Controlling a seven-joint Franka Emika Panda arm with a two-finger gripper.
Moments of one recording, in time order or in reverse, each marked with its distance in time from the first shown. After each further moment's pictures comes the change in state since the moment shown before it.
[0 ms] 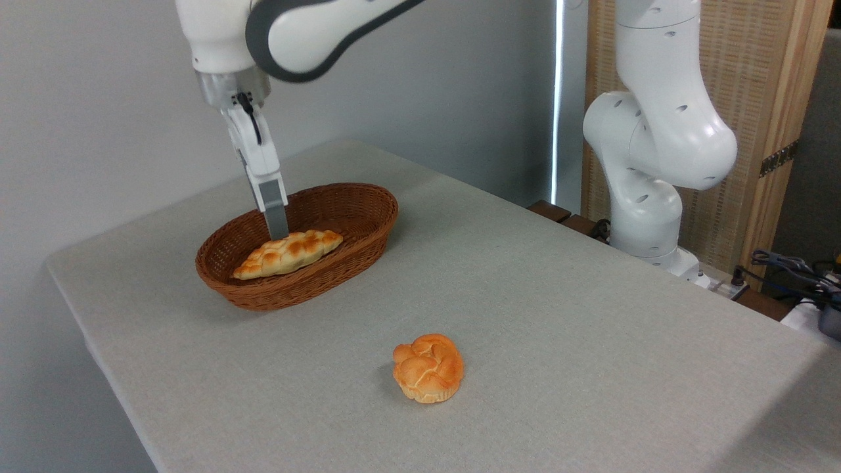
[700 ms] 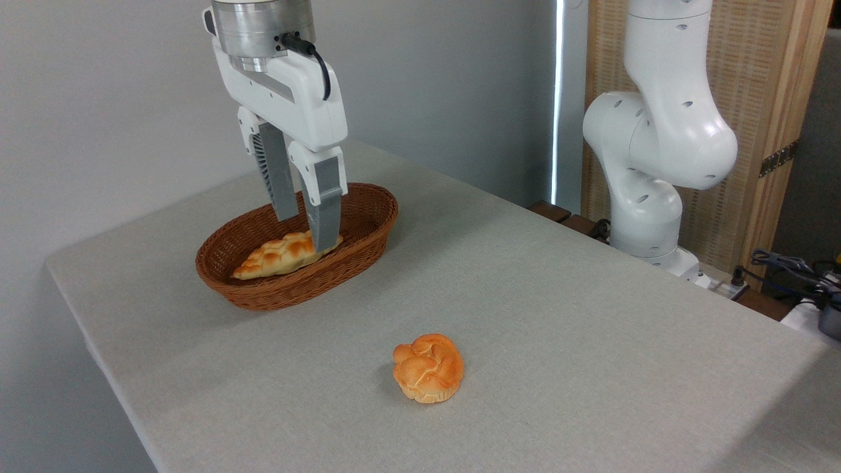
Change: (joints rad) arm 0.013 -0.108 0.351 0.108 0.015 -0.190 0.141
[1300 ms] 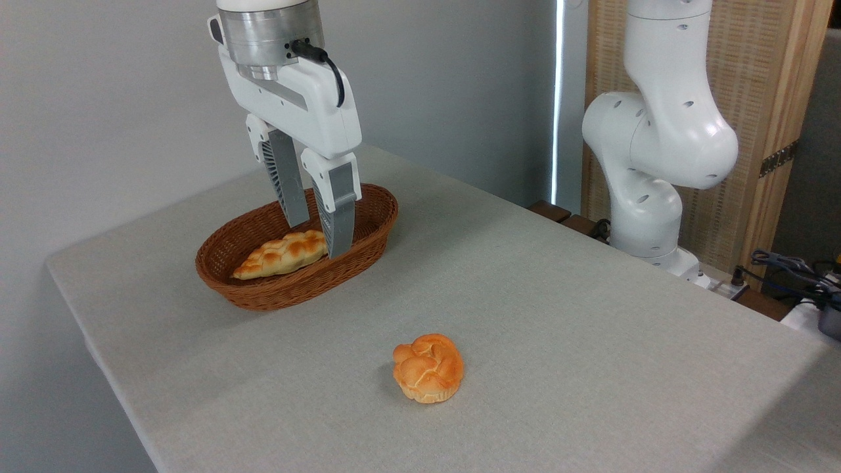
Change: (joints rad) arm 0.023 0.003 0.002 0.000 0.000 -0.018 0.000
